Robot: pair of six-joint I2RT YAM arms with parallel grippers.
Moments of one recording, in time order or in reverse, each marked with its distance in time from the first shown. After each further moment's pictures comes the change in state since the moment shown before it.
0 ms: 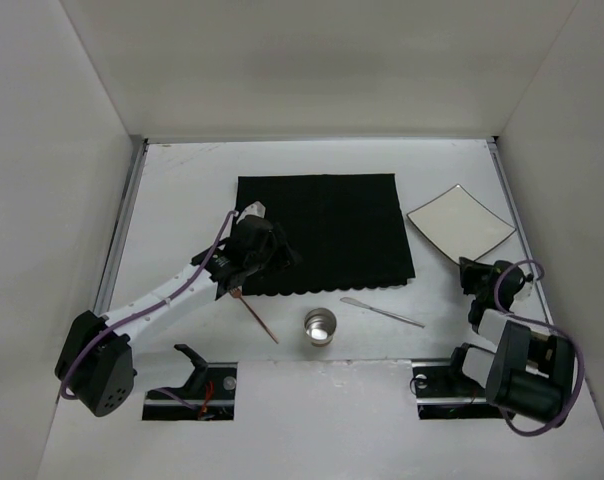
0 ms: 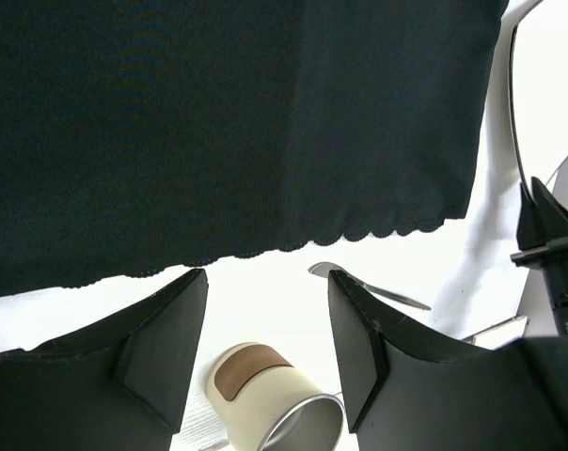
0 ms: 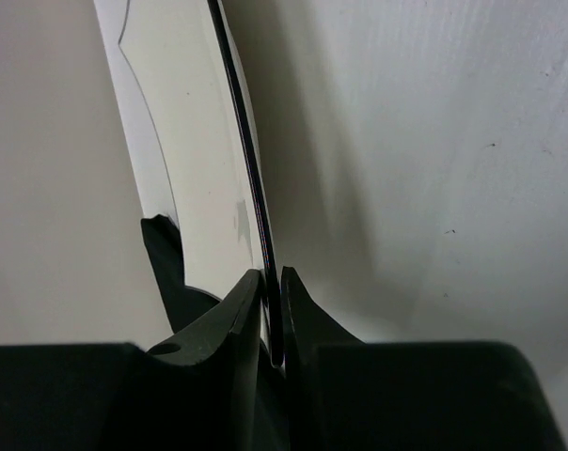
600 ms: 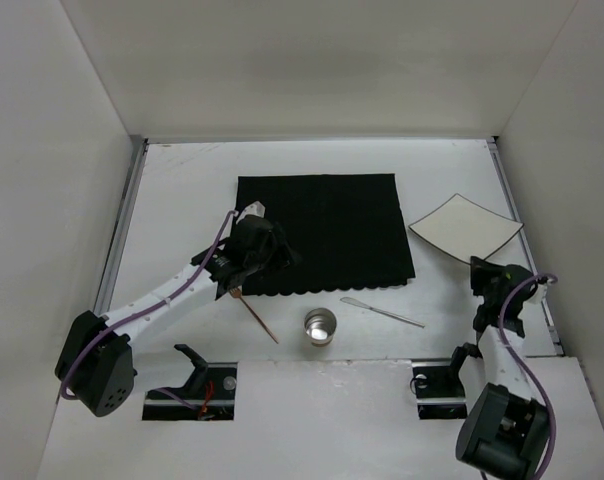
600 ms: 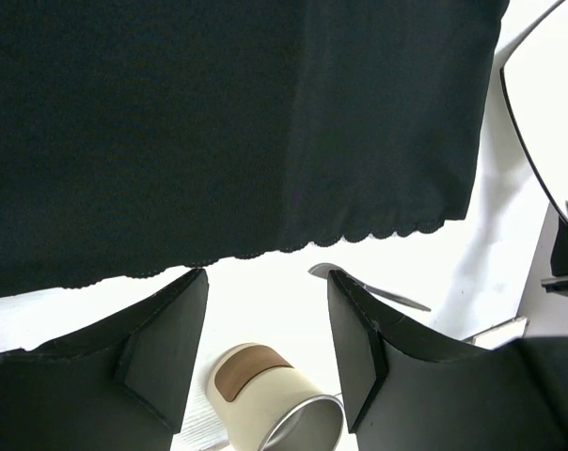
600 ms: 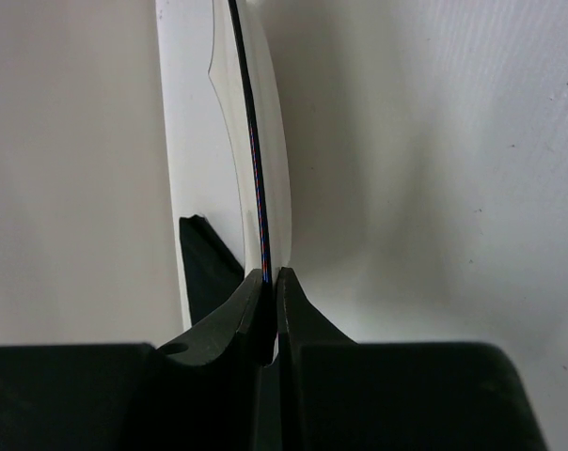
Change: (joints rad) left arm 0.006 0.000 0.000 0.000 0.000 0.000; right arm -0.048 -0.393 0.028 -0.318 -0.008 -0.050
